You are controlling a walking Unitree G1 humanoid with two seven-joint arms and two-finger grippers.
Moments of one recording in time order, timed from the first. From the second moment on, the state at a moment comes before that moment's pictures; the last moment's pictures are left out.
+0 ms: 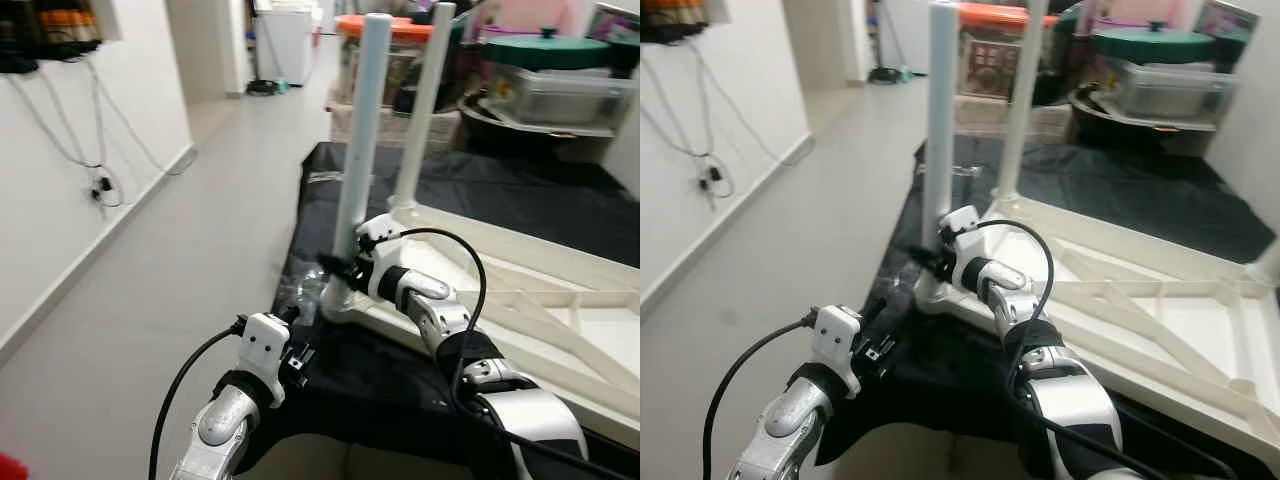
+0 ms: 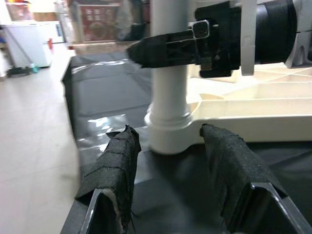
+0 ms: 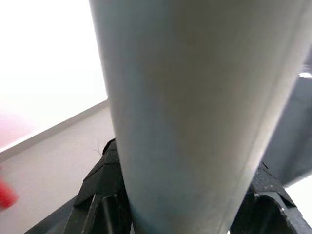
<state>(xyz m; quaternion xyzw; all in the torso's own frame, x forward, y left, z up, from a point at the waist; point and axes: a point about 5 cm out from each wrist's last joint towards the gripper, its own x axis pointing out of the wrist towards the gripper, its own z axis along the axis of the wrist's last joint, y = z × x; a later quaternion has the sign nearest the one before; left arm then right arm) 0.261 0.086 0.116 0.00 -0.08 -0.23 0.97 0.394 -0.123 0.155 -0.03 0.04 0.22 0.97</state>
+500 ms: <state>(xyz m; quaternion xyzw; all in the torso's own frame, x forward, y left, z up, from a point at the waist) 0.261 0.087 0.115 0.00 -0.08 -0.23 0.97 0.382 -0.130 0.144 0.05 0.02 -0.12 0.99</state>
